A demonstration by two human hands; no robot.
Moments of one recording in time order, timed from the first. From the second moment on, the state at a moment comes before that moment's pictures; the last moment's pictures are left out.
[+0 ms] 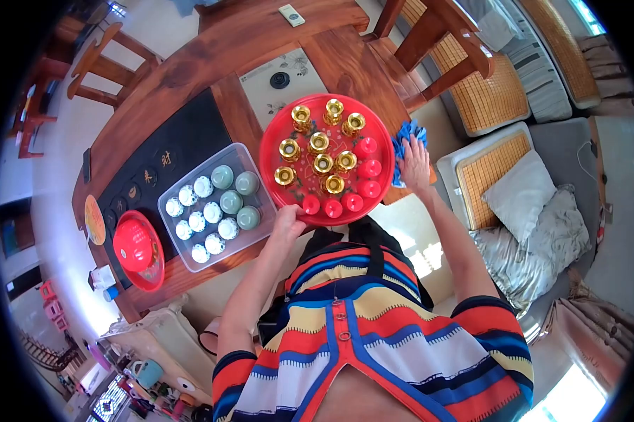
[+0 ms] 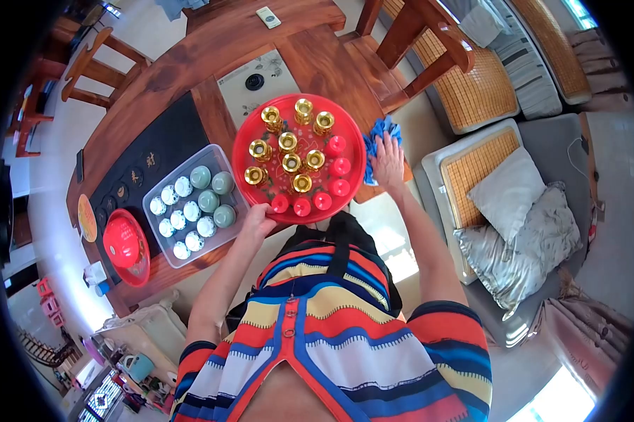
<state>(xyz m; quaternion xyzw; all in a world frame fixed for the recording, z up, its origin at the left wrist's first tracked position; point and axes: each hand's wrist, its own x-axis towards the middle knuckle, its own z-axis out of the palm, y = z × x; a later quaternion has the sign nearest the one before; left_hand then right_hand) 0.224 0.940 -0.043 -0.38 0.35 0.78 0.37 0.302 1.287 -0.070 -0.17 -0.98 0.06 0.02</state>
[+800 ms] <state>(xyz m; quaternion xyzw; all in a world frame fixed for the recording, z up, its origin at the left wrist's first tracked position) 0.286 1.002 -0.080 -0.49 0.39 0.77 0.14 0.260 1.367 -0.076 0.05 -0.97 0.21 0.11</state>
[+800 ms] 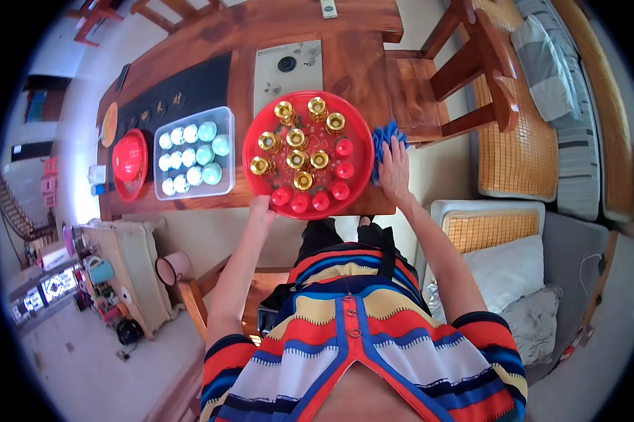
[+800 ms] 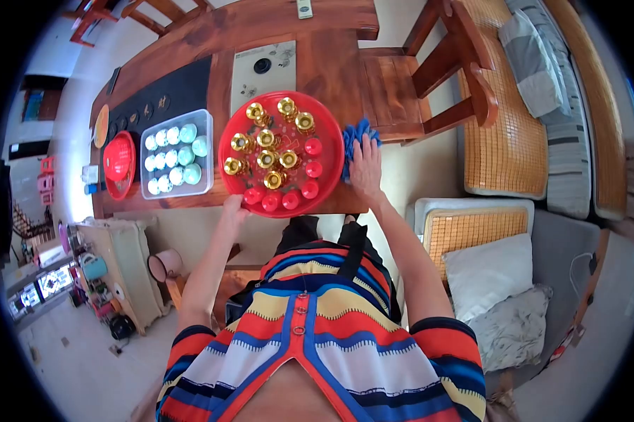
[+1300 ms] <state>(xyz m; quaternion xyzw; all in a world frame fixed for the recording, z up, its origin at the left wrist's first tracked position) 0.214 1.007 -0.077 -0.47 0.48 0.74 0.02 0.316 1.370 -0.069 0.10 -0.97 0.24 0.02</state>
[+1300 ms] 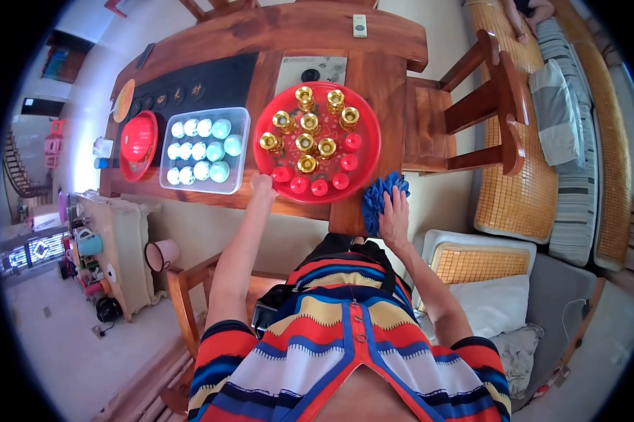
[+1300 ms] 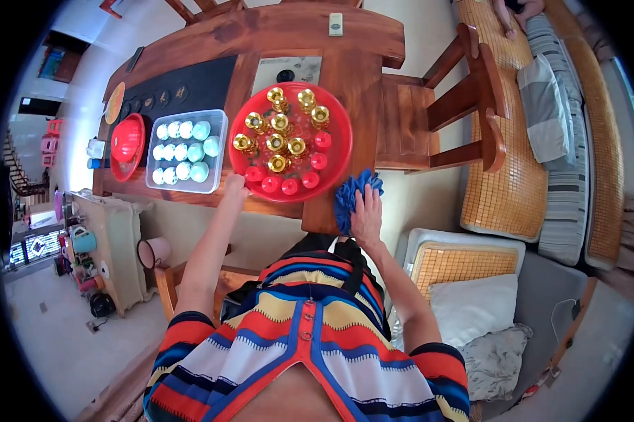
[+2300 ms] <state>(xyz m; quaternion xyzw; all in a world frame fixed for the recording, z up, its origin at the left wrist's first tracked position) 0.277 1.011 -0.042 -0.54 0.61 0.58 -0.04 0.255 1.380 -0.056 0.33 -0.92 0.19 -0.05</state>
